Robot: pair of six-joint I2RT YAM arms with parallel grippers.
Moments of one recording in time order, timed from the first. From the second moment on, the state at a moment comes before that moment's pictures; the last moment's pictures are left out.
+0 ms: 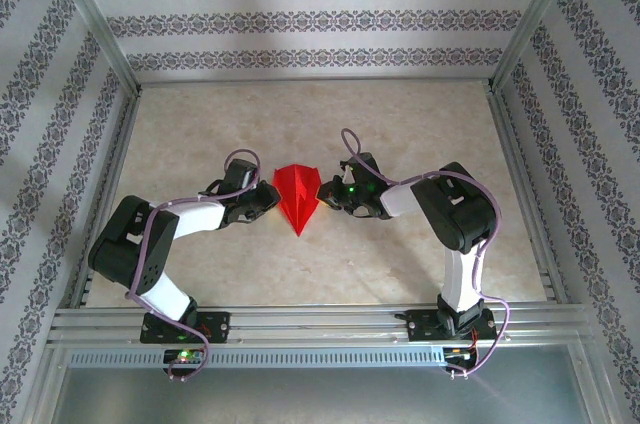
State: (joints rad) left arm -0.37 1.59 0.67 0.08 0.24 -0.97; right arm 0.52 1.94 0.83 0.40 -0.55 1.05
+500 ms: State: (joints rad) left arm -0.48 1.46 0.84 -0.19 0.21 -0.85; right arm 0.52 1.94 0.83 0.40 -0.57 1.05
